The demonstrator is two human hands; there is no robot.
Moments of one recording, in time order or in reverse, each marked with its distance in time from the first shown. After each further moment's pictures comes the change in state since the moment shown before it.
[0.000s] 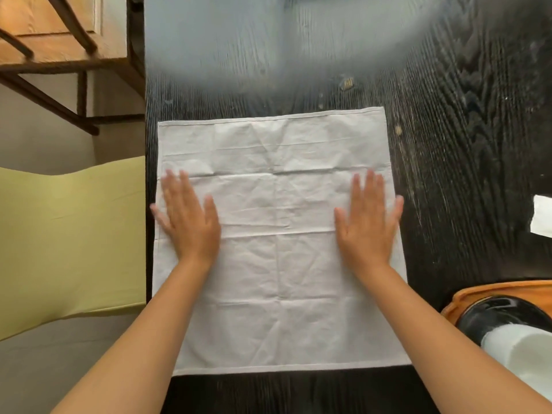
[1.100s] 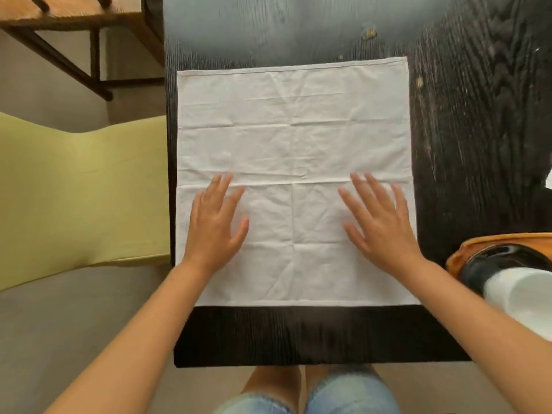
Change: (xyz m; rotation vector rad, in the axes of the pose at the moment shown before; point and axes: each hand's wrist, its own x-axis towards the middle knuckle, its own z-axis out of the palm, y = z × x) left_hand -0.082 -0.040 -0.031 -0.029 -0.231 0.472; right_hand -0.070 0.026 -0.023 -0.009 -0.127 -0.499
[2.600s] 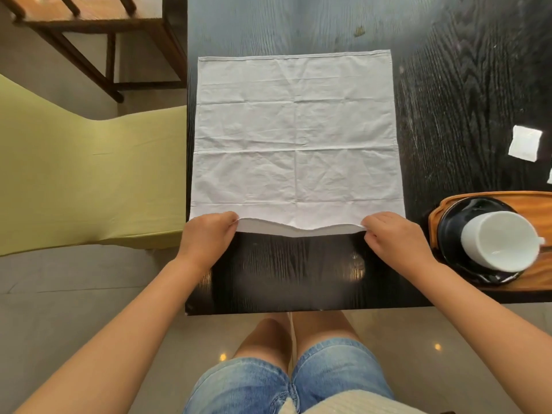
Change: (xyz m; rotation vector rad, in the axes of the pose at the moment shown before) left_hand -0.090 0.003 -0.017 0.091 -0.011 -0.026; right_hand -0.093 -0.020 -0.015 0.065 -0.114 0.081
